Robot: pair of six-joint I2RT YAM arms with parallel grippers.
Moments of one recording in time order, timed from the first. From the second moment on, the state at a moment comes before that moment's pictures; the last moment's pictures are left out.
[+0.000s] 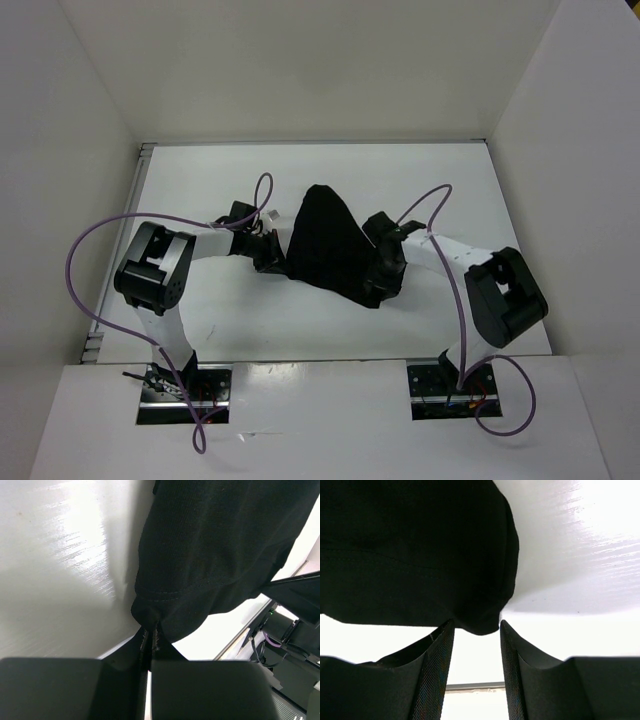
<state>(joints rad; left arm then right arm) -0.29 1.85 0.94 -0.16 0.66 -0.53 0.53 1.58 0.93 -0.78 0.02 0.90</state>
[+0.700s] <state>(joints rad) -0.27 1.85 0.98 -0.22 0.68 -0.52 0.53 1.66 0.95 -0.76 0.00 0.88</state>
